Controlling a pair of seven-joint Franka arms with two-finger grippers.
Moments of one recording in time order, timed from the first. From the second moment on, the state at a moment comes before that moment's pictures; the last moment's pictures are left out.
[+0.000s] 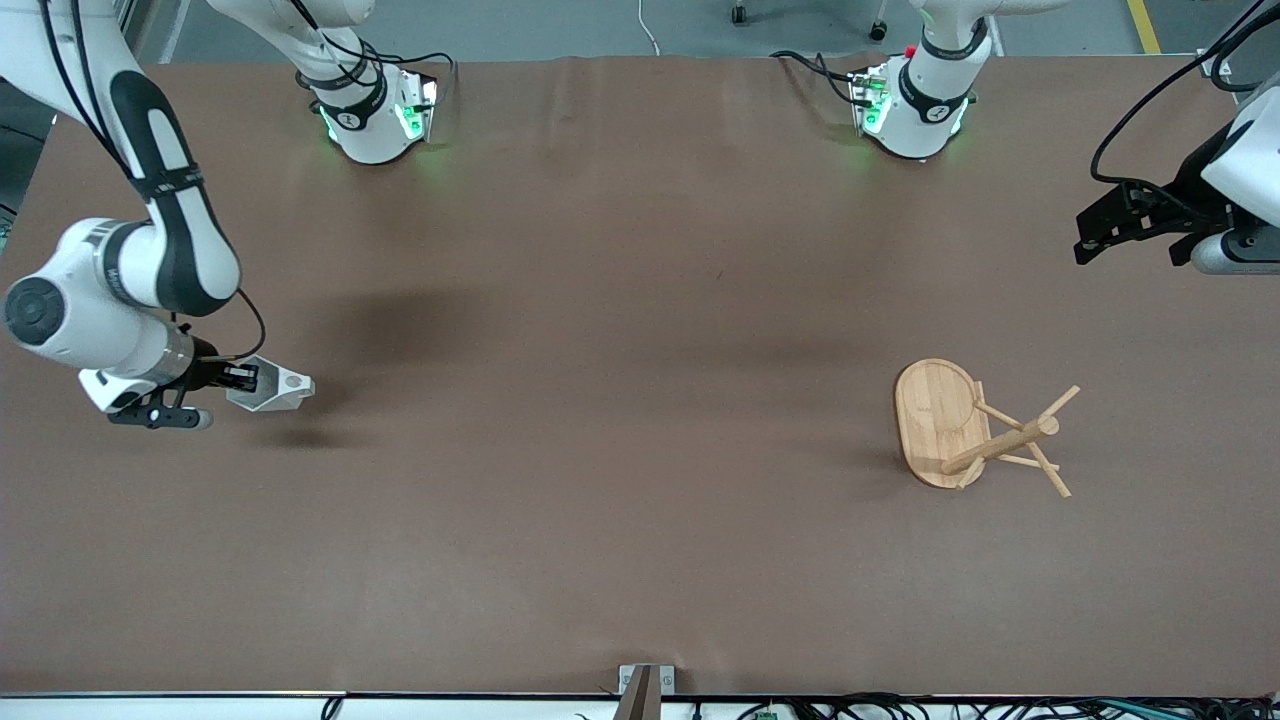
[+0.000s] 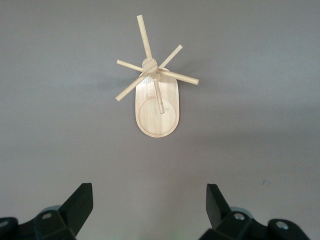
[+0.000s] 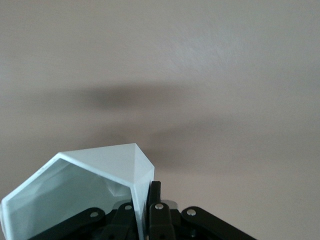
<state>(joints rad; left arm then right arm) 0.00 0.01 -0.10 -1.50 0.00 1.52 -0.06 -0.09 0.30 -0.04 -1.95 0.03 2.12 -0.11</state>
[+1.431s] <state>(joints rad) -0.07 0.10 -0.57 -1.49 -0.01 1.65 0.00 0.20 0.16 0.00 -1.90 1.11 1.79 -0.09</state>
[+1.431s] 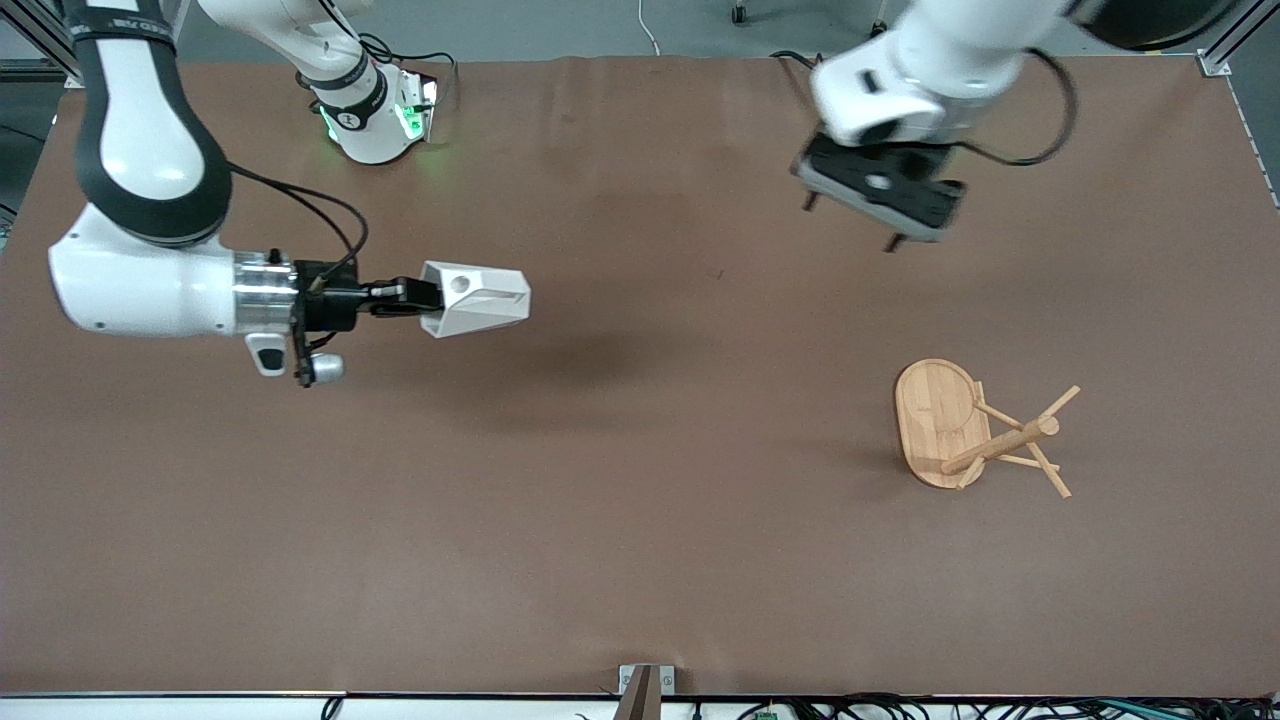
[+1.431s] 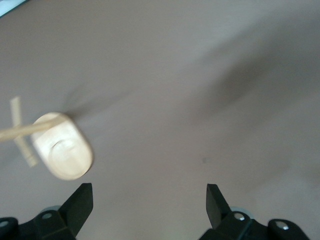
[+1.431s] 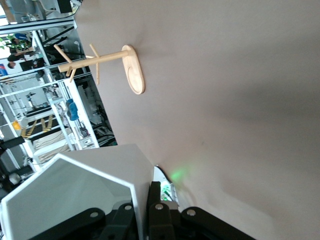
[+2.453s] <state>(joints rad) -0.12 0.30 -0.73 -1.43 -0.18 1.87 0.36 0.44 0.13 0.00 -2.12 1.67 1.90 -0.42</state>
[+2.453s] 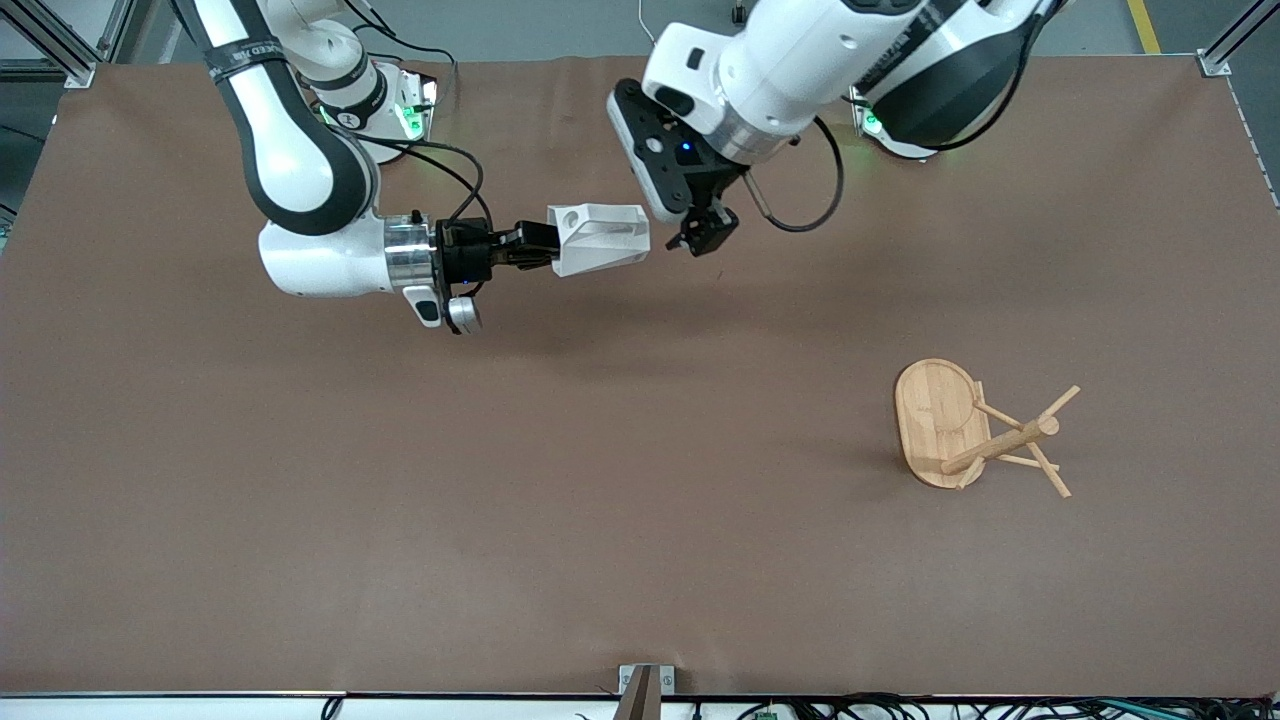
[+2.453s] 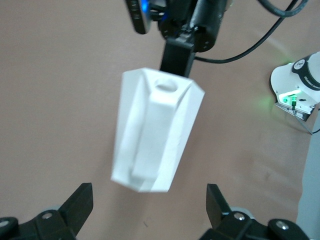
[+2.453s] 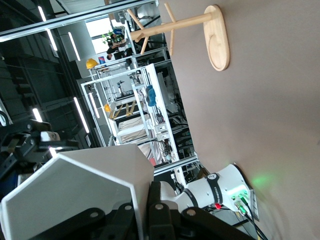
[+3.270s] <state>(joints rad) -0.19 0.36 -0.73 -1.43 -0.01 1.87 0.37 0.47 0.13 0.00 -2.13 1.70 1.93 -0.46</state>
